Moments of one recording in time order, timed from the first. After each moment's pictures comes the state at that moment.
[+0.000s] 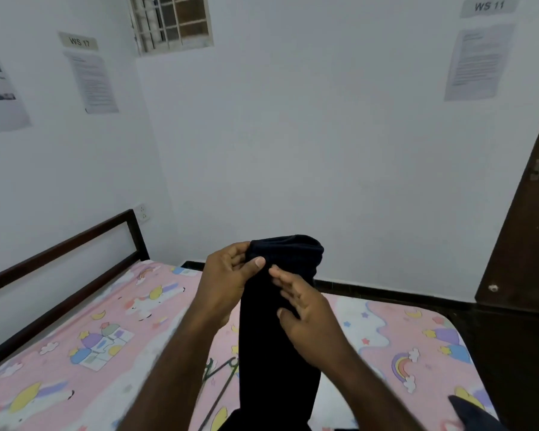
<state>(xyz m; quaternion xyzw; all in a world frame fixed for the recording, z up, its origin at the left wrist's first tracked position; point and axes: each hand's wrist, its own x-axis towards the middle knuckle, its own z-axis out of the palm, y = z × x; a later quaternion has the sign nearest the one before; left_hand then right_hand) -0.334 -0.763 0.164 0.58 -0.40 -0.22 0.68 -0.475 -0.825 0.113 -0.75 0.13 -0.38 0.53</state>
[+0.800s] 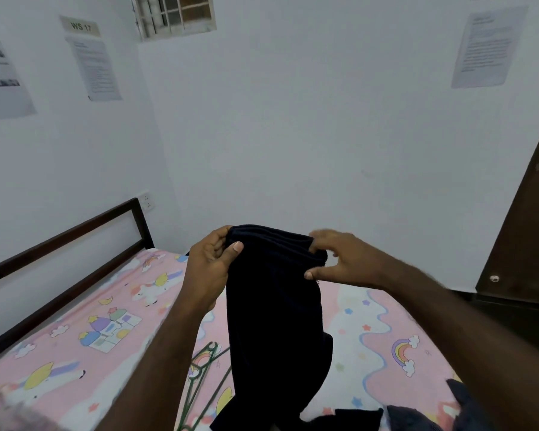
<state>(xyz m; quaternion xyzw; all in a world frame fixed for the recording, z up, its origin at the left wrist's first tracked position) -0.307 -0.741 0.146 0.57 -0.40 -0.14 0.70 -0.503 -0.927 0.156 -0.95 0.14 -0.16 0.25</state>
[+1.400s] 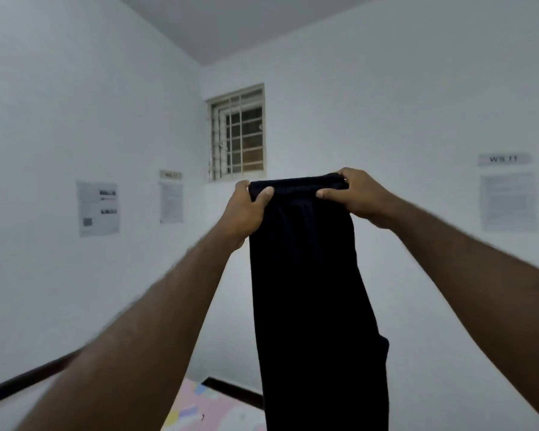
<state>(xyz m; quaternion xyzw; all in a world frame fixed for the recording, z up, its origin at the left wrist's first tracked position) -0.278 -0.771 0.444 0.61 -0.46 0.08 0.64 -0.432 -0.940 0.472 -0.85 0.09 -0.42 0.31</state>
